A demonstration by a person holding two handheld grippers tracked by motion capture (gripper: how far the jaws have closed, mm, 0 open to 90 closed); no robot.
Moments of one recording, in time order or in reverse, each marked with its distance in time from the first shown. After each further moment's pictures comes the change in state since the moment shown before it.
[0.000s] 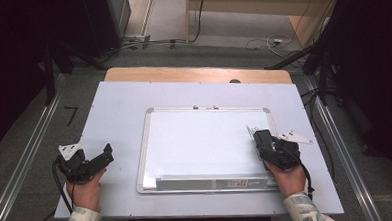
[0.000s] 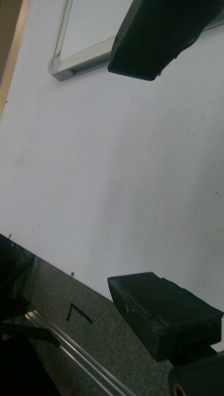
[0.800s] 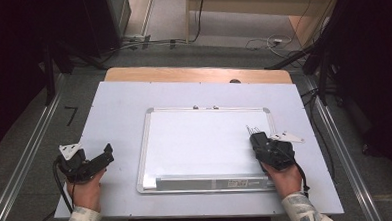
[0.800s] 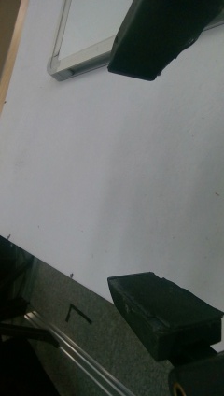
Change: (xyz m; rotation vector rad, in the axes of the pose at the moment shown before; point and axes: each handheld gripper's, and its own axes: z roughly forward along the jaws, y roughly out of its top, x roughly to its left) left arm -0.001 0.000 0.001 0.003 -0.002 -0.002; right arm 0.006 -0.004 0.013 0.058 -0.002 -0.040
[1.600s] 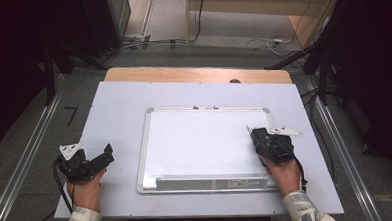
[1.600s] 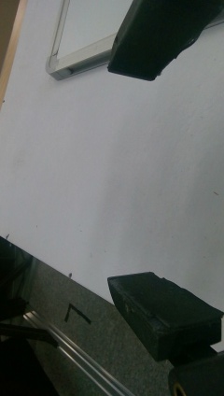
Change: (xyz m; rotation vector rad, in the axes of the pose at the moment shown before) left arm 0.000 -0.001 0.000 0.003 0.002 0.004; right arm -0.008 0.012 0.015 0.009 -0.033 0.018
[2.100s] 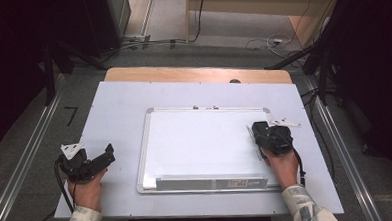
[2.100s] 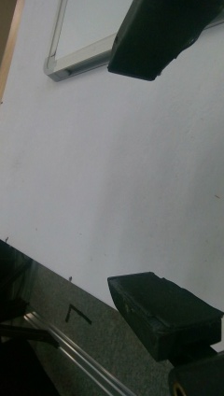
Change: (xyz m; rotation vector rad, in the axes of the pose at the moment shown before) left arm -0.002 0.000 0.002 0.004 0.001 0.009; right arm -0.008 0.017 0.018 0.002 -0.024 0.036
